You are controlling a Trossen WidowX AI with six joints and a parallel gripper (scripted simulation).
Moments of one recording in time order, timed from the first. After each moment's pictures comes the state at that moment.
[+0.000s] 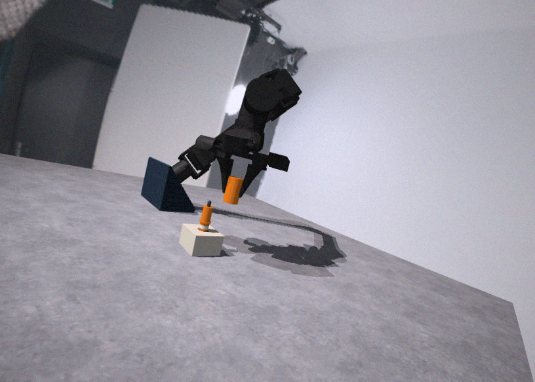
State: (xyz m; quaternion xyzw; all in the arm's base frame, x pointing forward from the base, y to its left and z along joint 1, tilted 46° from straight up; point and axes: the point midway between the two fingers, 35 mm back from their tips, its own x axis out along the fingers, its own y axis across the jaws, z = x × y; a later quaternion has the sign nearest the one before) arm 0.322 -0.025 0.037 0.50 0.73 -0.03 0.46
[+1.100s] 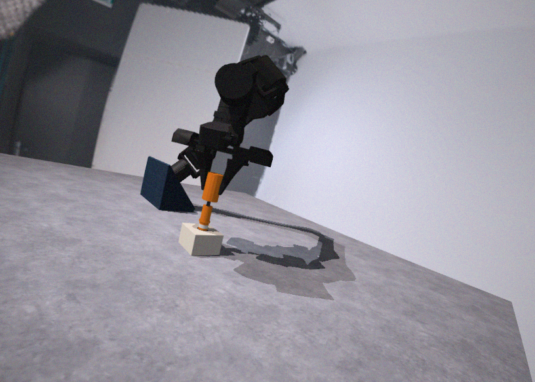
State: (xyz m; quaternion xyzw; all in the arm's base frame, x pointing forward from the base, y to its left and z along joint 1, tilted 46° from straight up) arm 0.325 -0.058 0.002 0.49 0.73 -0.02 0.47
